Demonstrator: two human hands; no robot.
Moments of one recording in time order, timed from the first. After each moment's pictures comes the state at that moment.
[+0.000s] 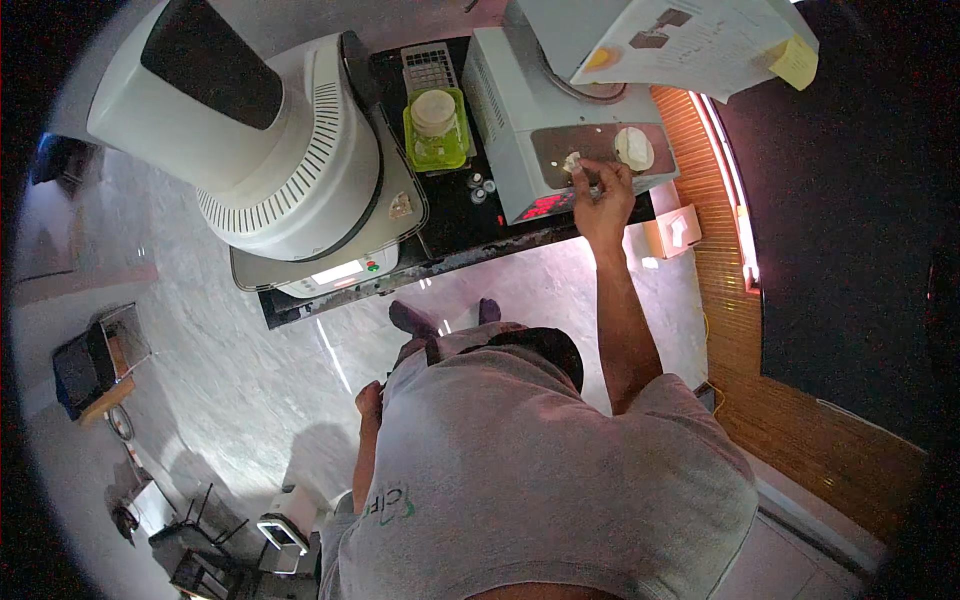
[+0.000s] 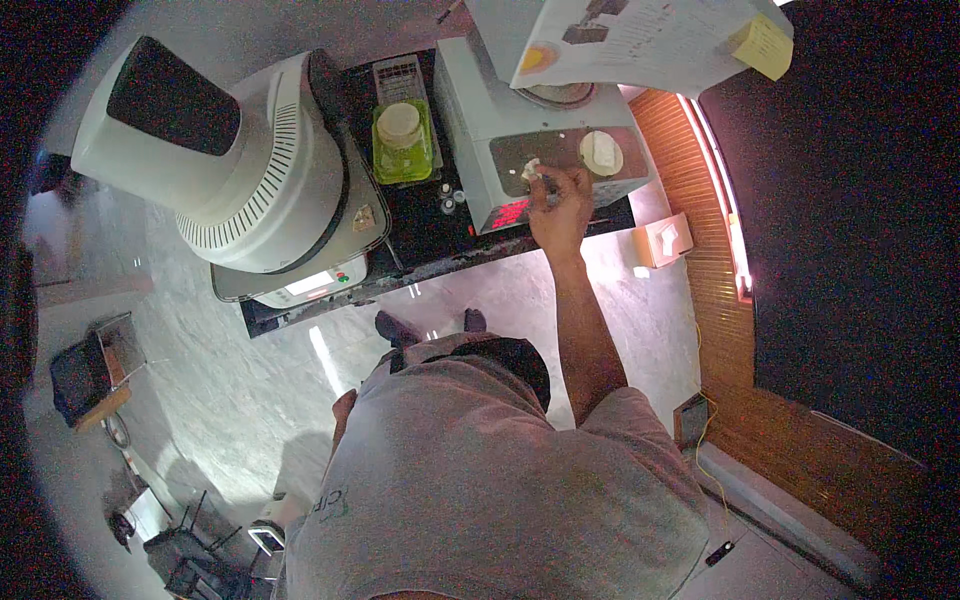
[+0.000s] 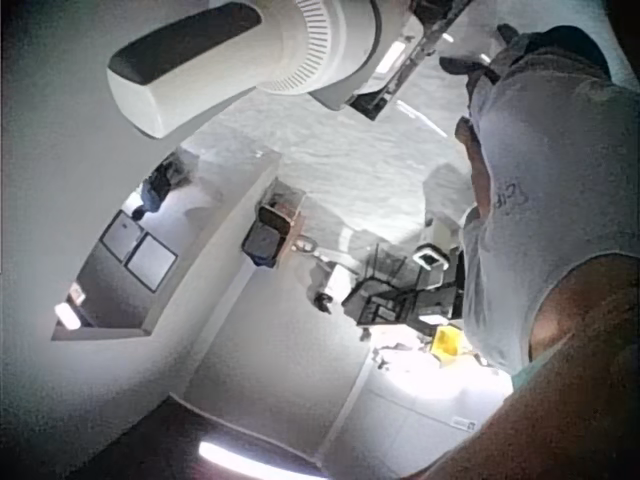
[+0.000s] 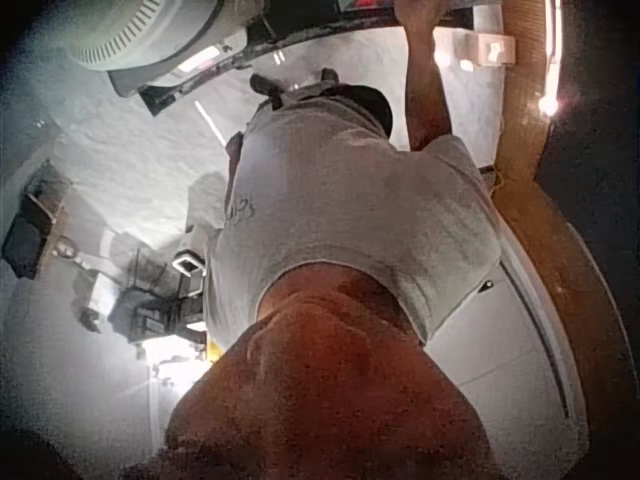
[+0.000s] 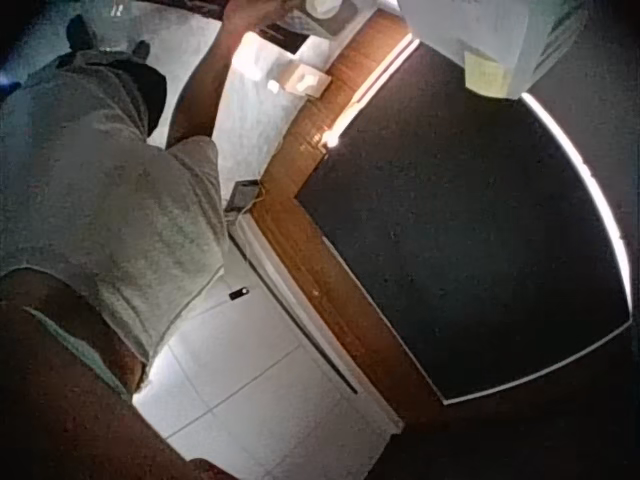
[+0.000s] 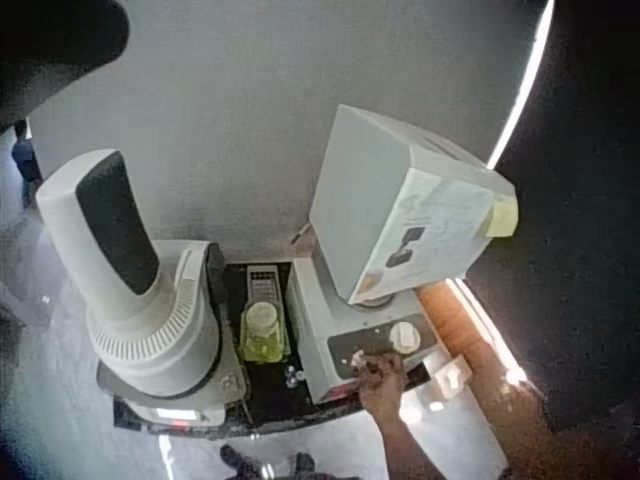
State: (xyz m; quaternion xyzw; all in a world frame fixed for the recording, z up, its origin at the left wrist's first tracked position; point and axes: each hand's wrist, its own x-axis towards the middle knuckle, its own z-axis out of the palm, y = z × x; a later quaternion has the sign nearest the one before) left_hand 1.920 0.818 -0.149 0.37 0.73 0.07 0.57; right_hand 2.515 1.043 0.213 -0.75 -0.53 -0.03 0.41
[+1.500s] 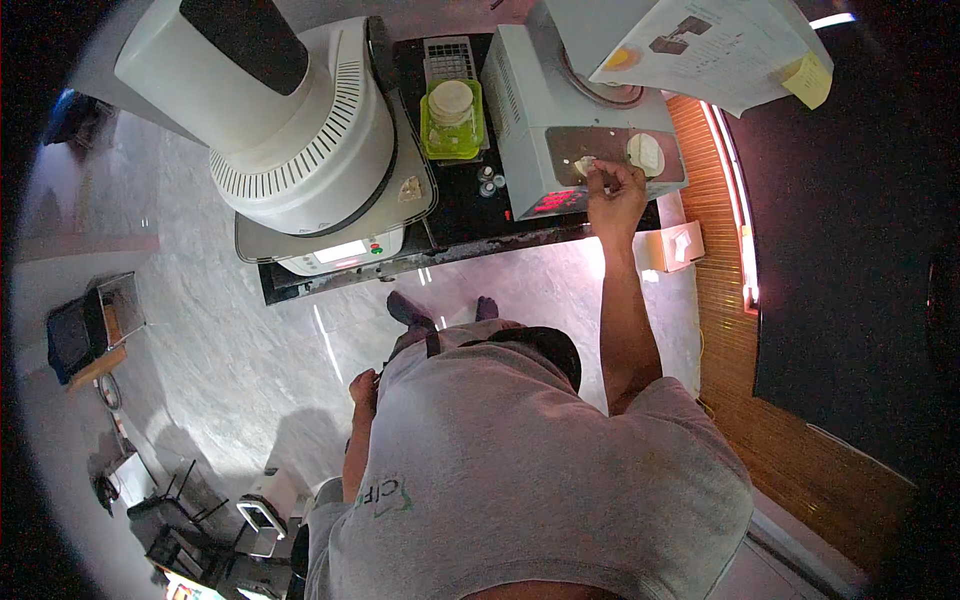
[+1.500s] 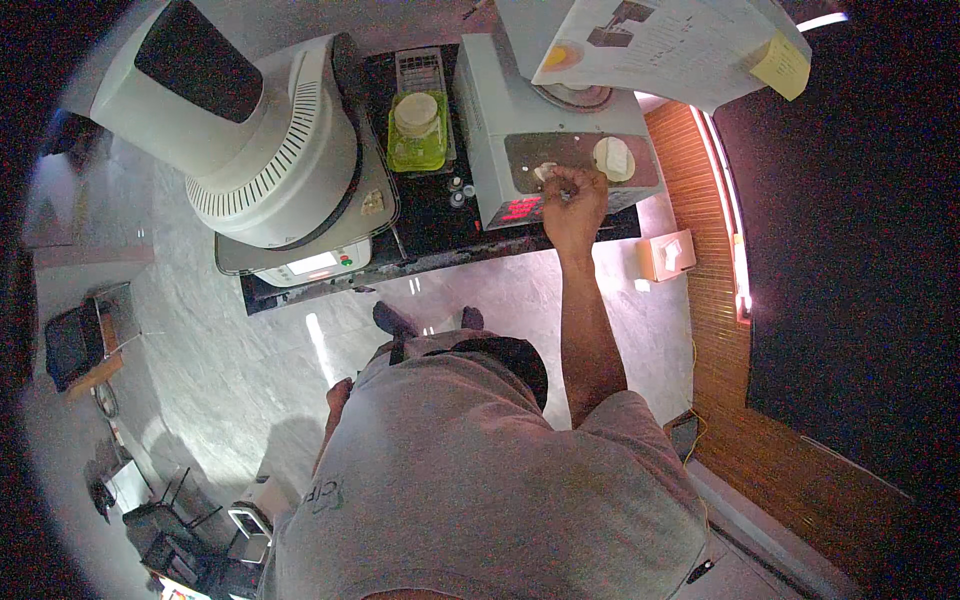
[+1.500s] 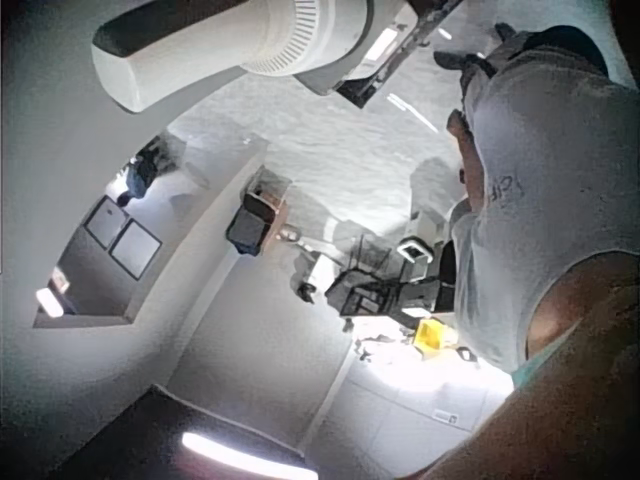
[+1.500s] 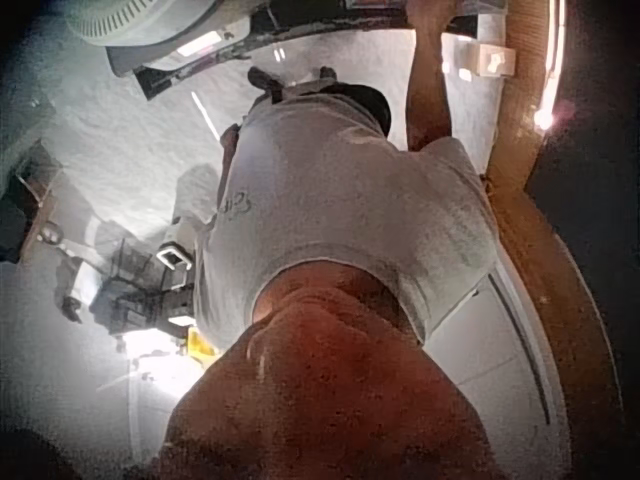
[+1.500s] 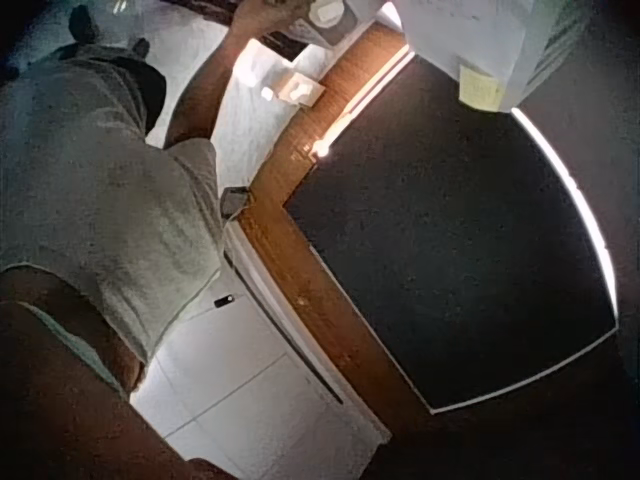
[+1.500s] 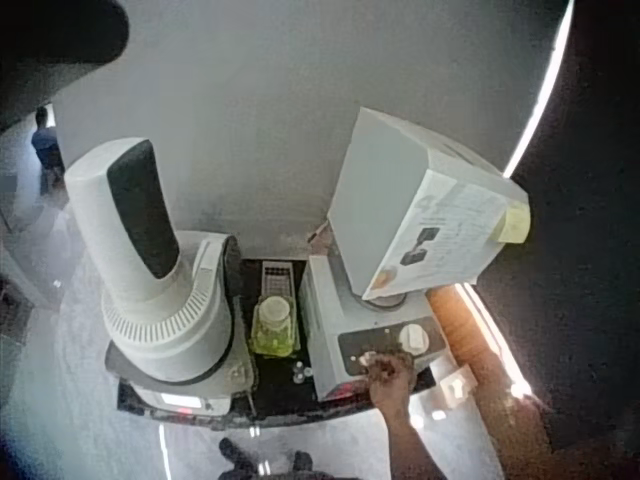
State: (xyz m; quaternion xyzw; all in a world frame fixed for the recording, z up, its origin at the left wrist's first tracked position) left_hand 1.930 0.809 -0.149 0.29 0.73 0.16 0.60; right_hand 2.519 1.042 0.214 -0.76 -0.48 0.02 0.43
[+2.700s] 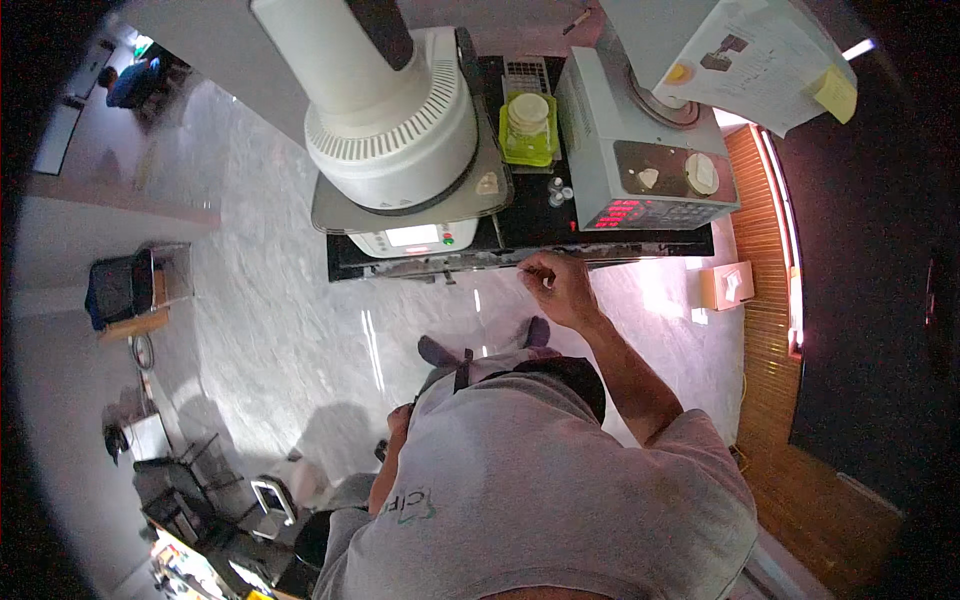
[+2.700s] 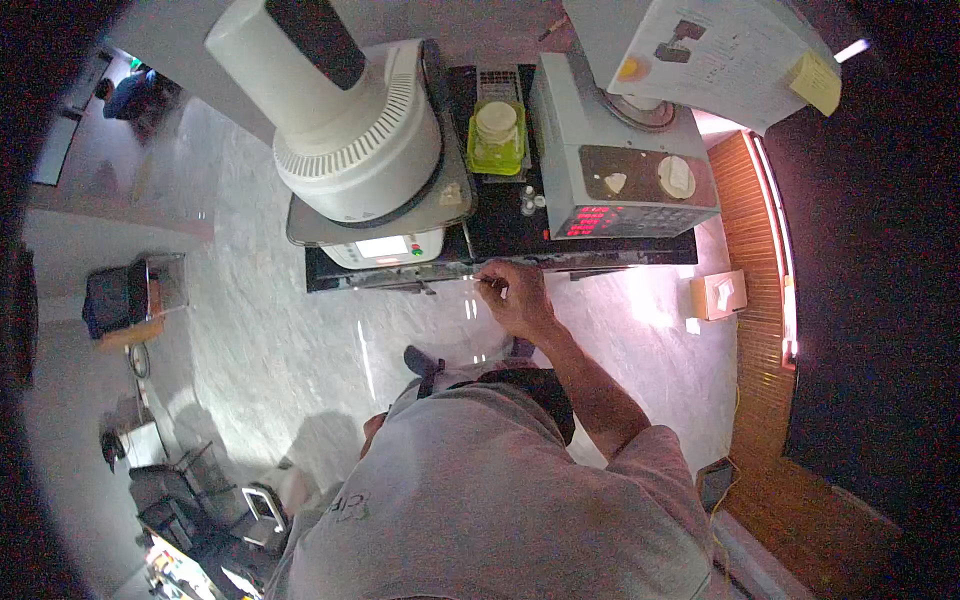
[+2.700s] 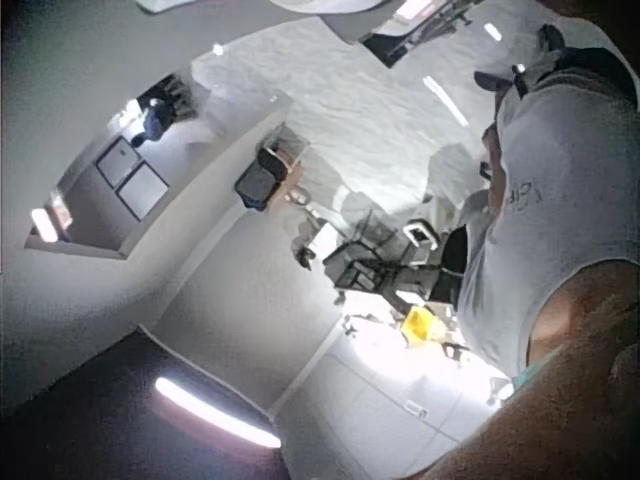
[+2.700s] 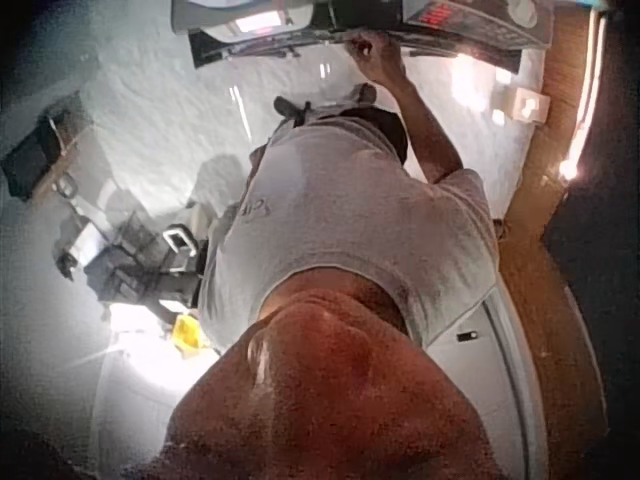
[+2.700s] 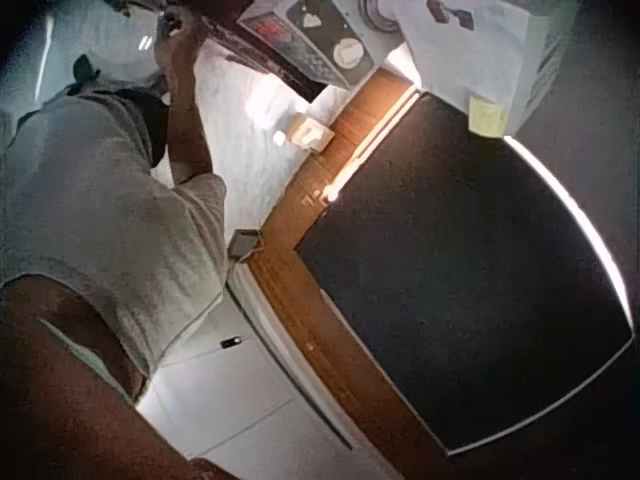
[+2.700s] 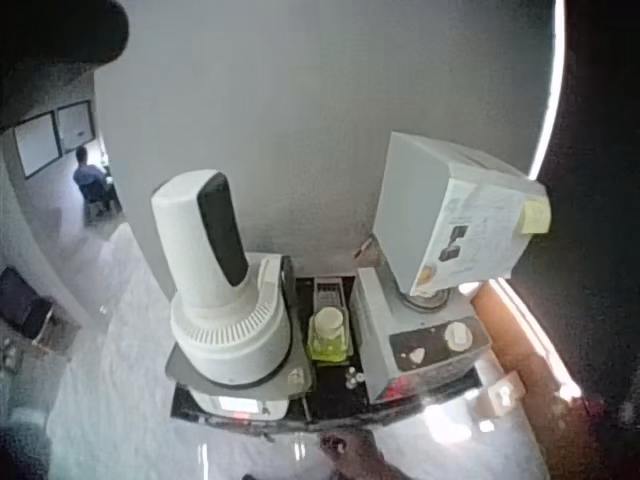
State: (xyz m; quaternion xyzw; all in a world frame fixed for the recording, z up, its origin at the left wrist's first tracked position) left_hand 1.886 0.705 -0.112 0.33 0.84 0.02 0.44; right_hand 2.340 0.969 0.216 -0.58 -0.63 0.38 0.35
